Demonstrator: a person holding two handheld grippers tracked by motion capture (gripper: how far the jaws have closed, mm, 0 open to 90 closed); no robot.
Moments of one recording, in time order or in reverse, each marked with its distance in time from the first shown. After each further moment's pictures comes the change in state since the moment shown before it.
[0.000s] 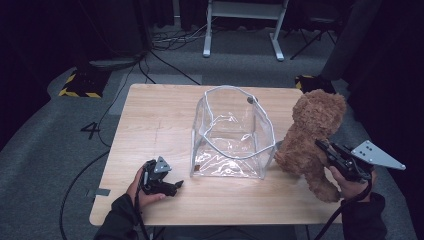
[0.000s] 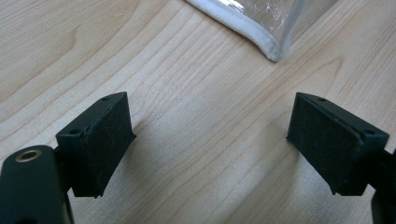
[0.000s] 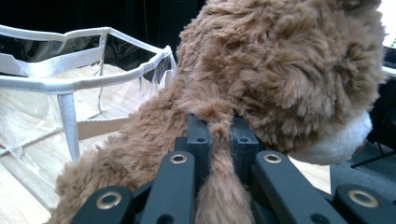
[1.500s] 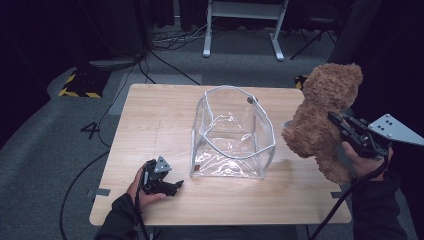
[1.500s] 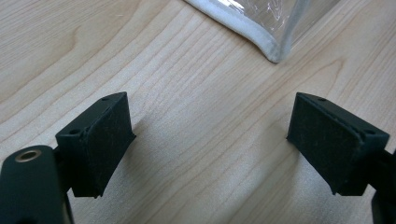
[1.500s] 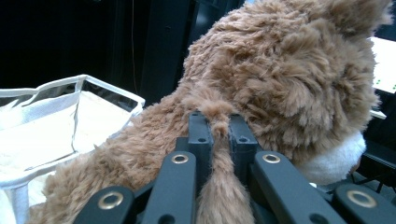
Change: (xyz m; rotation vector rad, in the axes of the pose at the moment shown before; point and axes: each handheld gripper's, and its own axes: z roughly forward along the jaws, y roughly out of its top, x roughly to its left) left arm 0.000 0.001 0.001 -0.003 0.002 -0.003; right arm -0.026 0.065 0.006 -0.073 -0.053 -0.064
